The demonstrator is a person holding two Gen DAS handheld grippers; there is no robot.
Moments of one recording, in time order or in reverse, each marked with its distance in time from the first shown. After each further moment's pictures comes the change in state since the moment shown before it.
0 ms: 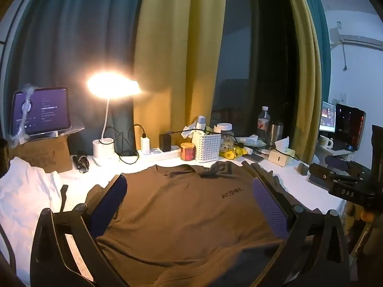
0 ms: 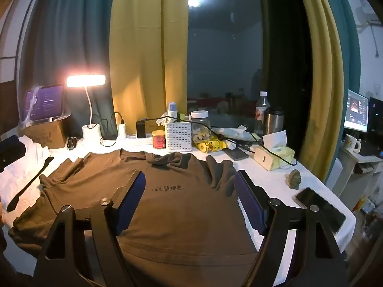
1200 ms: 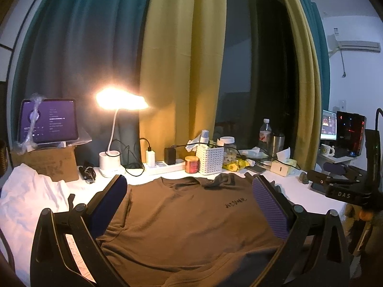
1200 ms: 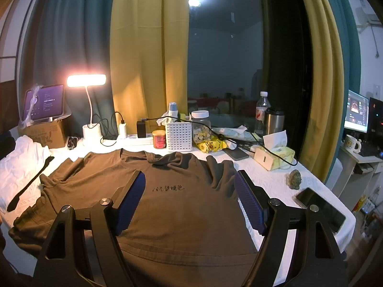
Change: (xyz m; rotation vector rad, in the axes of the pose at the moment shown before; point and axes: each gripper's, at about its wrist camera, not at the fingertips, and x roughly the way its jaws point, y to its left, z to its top) left arm -0.019 0.001 -0.005 0.014 -0.082 0.028; right arm 0.000 0.000 0.002 -0.012 0.000 -0.007
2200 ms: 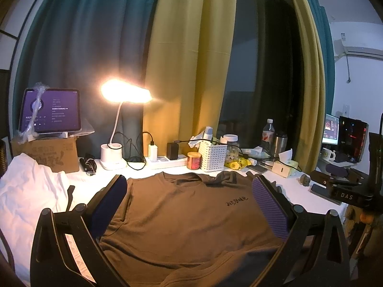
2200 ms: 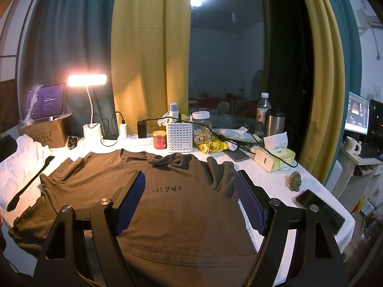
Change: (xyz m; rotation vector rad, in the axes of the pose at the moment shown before) left arm 0.004 0.010 0.000 -0.050 0.031 0.004; right arm -0.002 0.003 0.002 -0.005 0.001 0.000
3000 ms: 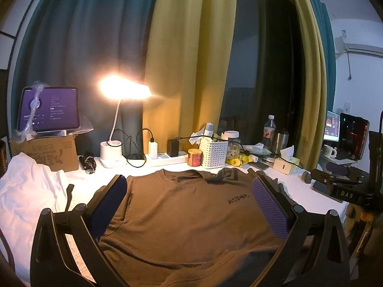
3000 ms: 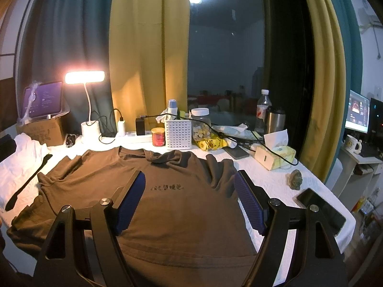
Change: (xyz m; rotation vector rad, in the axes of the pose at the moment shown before) left arm 0.005 0.002 -0.002 0.004 0.018 0.002; right arm 0.009 -0.003 -0.002 0.004 0.014 -0.004
